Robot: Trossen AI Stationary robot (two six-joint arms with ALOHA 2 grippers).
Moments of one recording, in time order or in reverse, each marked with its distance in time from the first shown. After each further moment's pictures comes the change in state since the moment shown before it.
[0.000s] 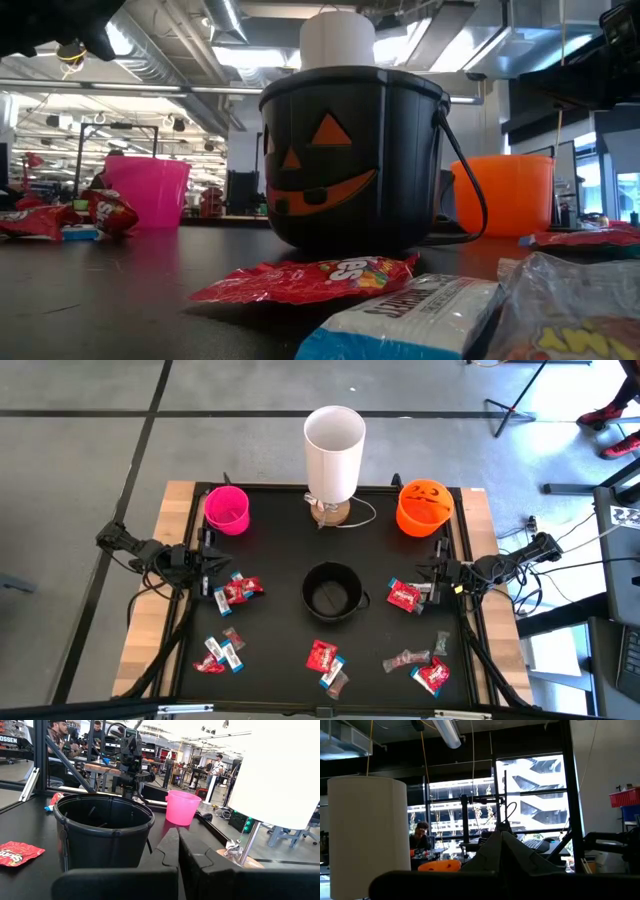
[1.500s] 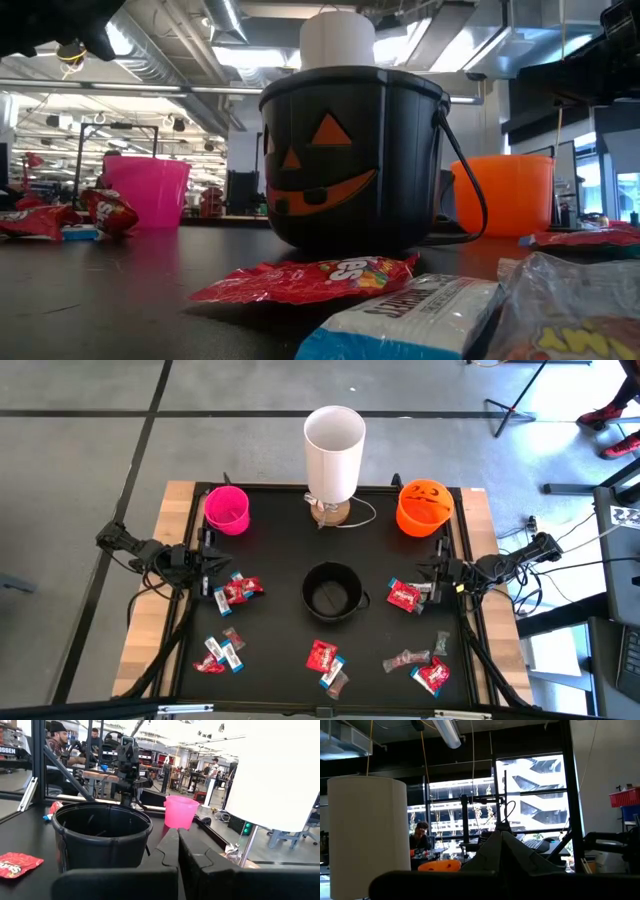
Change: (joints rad) left arm 0.000 0.000 0.000 0.000 0.000 0.000; right arm 0.000 0.000 -0.001 0.046 0.000 0.009
